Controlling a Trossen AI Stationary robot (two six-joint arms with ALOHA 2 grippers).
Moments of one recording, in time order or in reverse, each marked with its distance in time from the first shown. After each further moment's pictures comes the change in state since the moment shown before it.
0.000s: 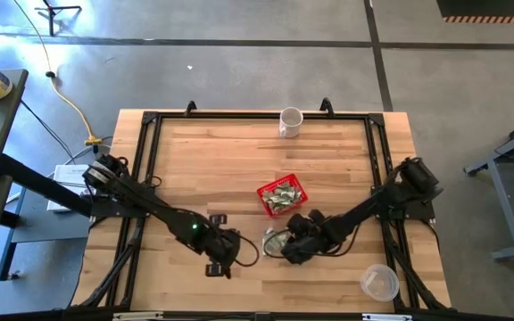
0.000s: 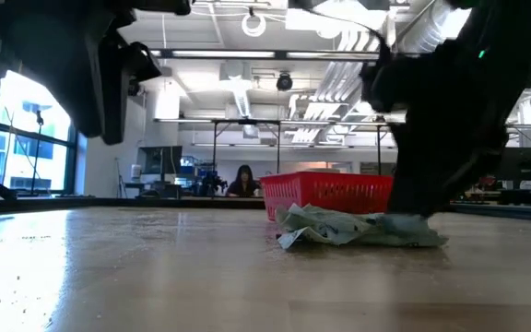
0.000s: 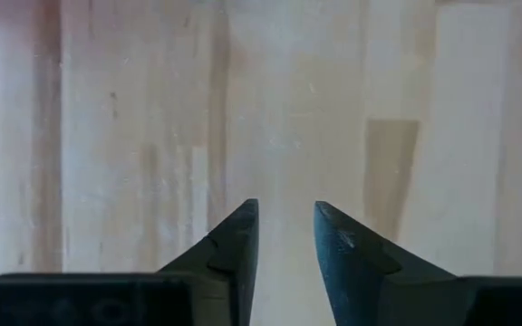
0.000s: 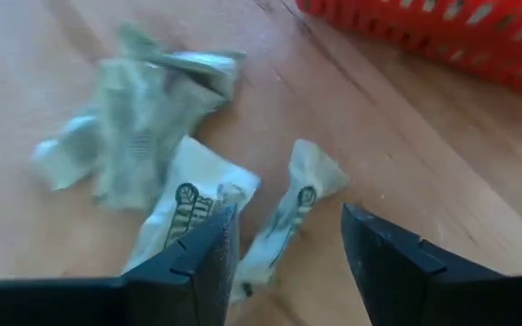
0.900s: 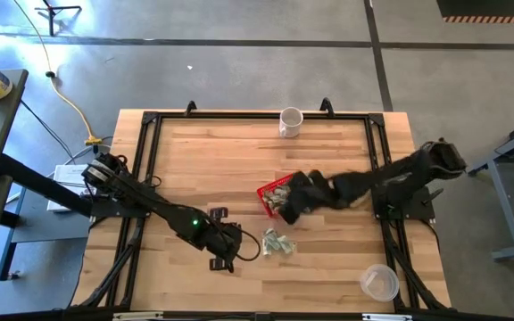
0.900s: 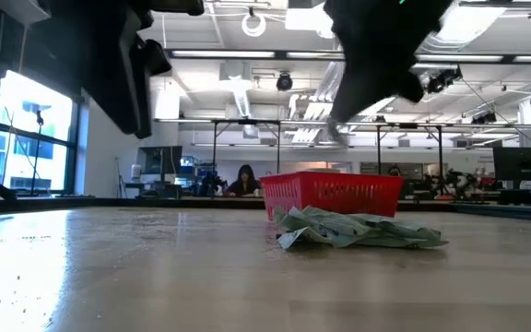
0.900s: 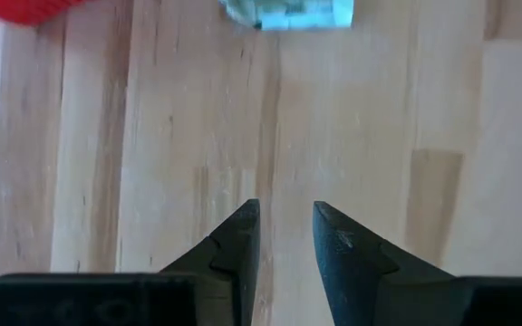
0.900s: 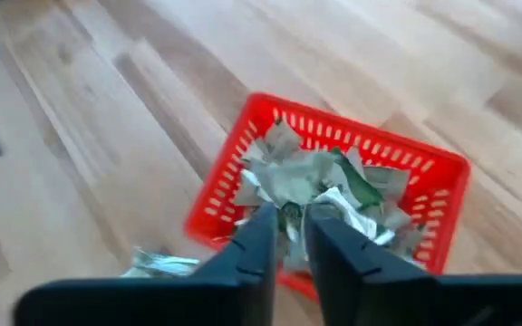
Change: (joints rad) left arm 0.022 -0.015 0.000 -0.009 -0.083 0.009; right arm -0.279 -0.322 0.028 -0.079 0.004 -0.316
